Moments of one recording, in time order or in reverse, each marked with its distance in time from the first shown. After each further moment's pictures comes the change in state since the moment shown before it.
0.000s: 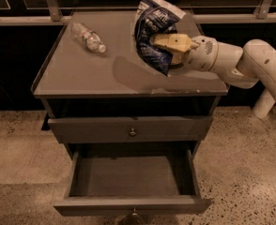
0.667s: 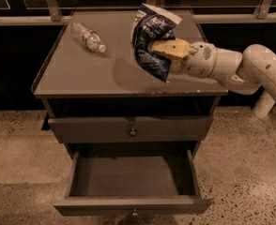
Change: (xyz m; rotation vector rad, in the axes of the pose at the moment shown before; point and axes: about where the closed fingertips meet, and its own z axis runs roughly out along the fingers) arm 0.018 -0.005 0.001 0.041 0.002 0.061
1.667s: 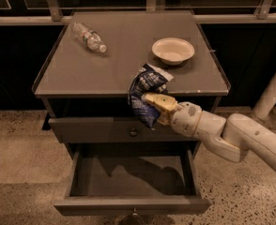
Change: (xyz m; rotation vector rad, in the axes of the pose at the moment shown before) arm 0.126 -0.092 -0.013 0.136 -0.231 0.395
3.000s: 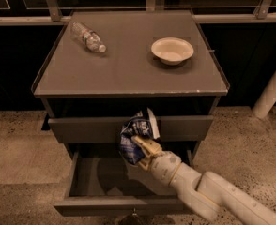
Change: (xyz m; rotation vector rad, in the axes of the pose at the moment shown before) arm 0.084 -0.126 0.000 -0.015 -0.165 0.422
